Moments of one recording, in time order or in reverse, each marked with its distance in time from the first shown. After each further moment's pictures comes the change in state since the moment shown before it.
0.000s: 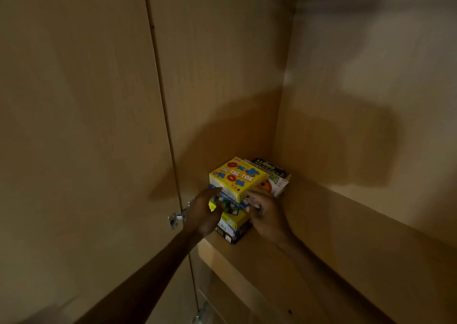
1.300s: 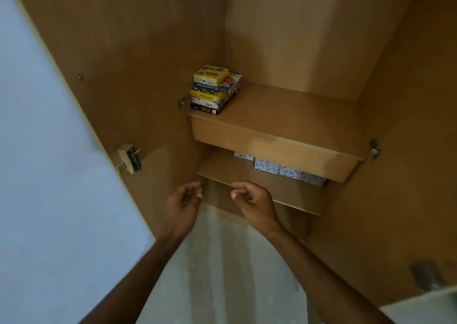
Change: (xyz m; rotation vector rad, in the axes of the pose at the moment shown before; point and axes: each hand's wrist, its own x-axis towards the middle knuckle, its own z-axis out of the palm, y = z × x) left_hand -0.502 -0.012 -0.257 -0.394 -0.260 -0.140; right_hand -0.510 -0.301 0.145 0.203 0.297 0.456
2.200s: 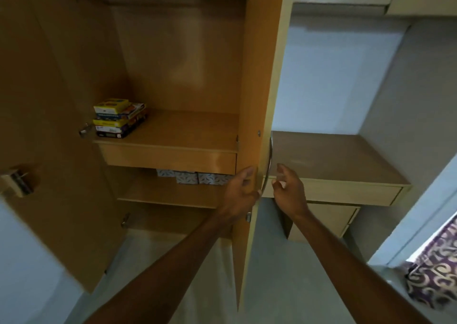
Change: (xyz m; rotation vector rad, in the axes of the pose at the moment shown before) left_hand -0.276 0.188 0.339 0.006 -0.648 0.291; right_hand -0.235 0.020 -0.402 -0.350 0.571 -0.026
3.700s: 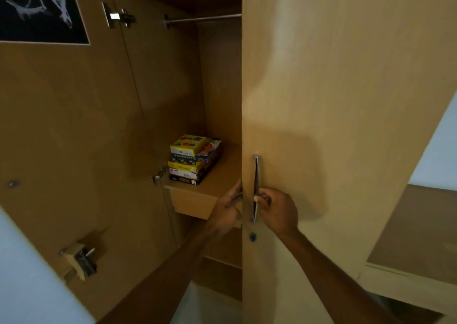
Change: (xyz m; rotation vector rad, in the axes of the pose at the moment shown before) left_hand 0.235 -0.166 -0.389 -0.232 0.125 -0.124; right_hand 0.239 -0.149 0.419 -0.148 -0.104 -0.358
